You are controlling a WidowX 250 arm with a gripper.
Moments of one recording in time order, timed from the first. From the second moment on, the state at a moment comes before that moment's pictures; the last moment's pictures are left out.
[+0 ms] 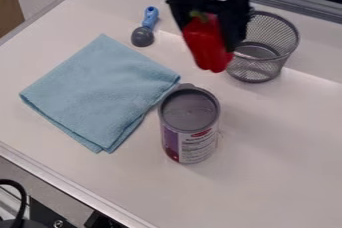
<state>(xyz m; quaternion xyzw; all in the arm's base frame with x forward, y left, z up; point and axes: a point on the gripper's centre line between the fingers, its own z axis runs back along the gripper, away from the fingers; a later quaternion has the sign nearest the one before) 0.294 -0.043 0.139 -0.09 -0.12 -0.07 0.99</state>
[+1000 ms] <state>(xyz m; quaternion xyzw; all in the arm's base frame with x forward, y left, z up) 0.379 -0.052 0.102 -0.06 -0.16 0.00 0.98</state>
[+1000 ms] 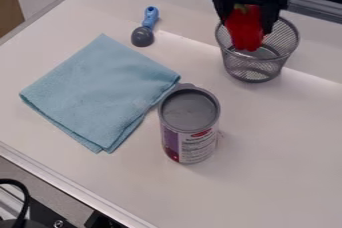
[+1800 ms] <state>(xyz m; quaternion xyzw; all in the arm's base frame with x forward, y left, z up) 0.379 -0.048 0.095 -0.05 -0.14 0.05 0.99</state>
